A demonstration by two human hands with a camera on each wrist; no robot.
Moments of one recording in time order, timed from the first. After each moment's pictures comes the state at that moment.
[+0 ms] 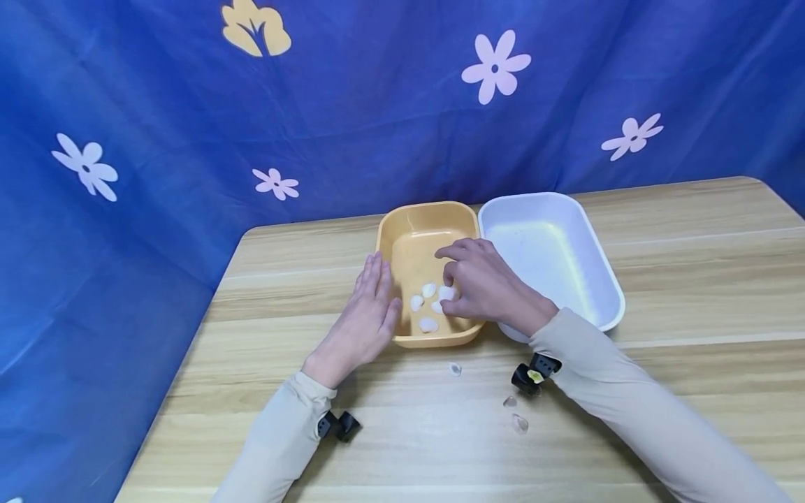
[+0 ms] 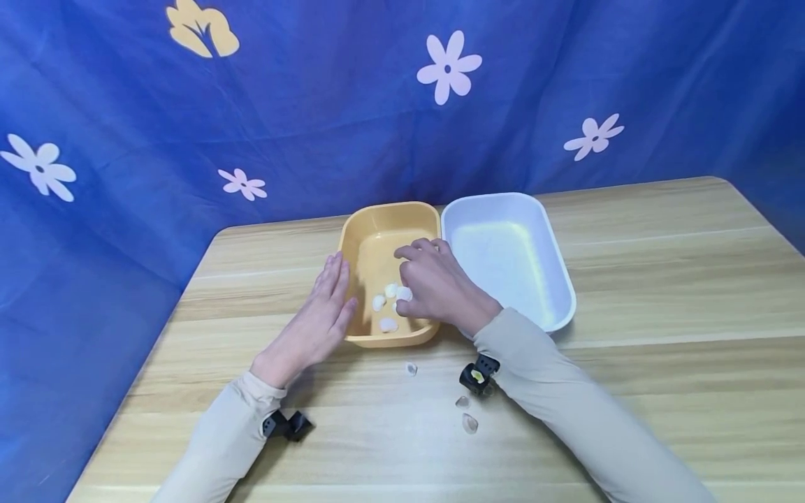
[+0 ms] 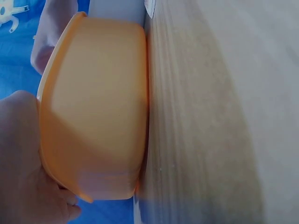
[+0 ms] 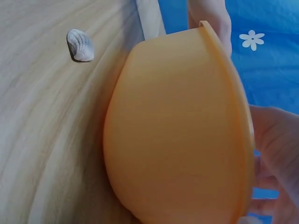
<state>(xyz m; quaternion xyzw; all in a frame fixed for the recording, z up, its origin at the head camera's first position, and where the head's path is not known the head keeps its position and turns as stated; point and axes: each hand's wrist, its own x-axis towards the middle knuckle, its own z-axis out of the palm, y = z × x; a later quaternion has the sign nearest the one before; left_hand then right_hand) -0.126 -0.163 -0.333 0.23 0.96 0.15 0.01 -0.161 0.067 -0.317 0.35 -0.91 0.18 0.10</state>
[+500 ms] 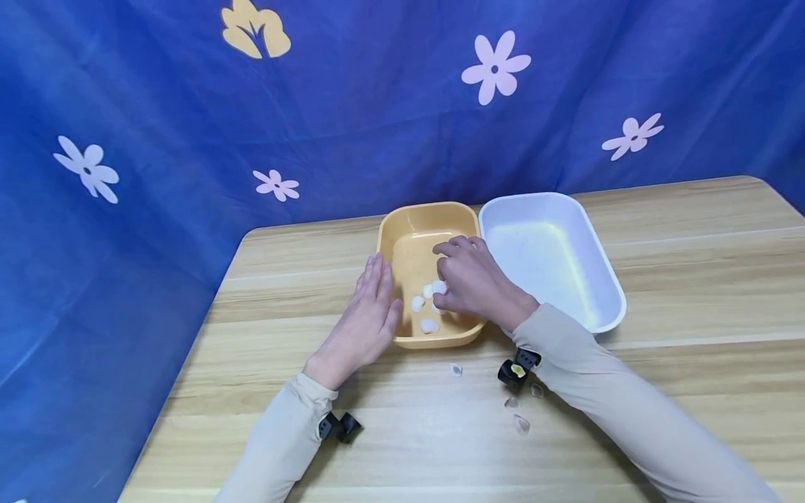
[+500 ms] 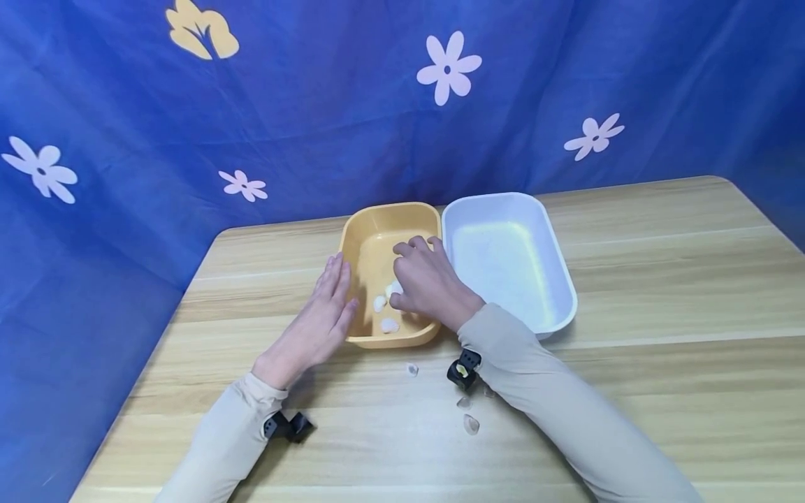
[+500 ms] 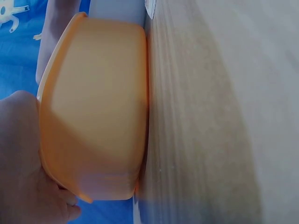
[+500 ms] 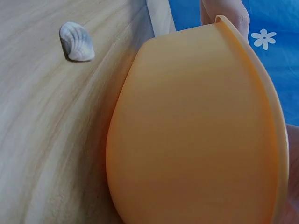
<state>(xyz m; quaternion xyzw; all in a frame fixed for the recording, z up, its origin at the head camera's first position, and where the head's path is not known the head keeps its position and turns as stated) -0.127 -0.164 -0.334 0.24 0.96 0.15 0.00 -0.170 0.050 -0.321 0.31 -0.93 0.14 0.10</state>
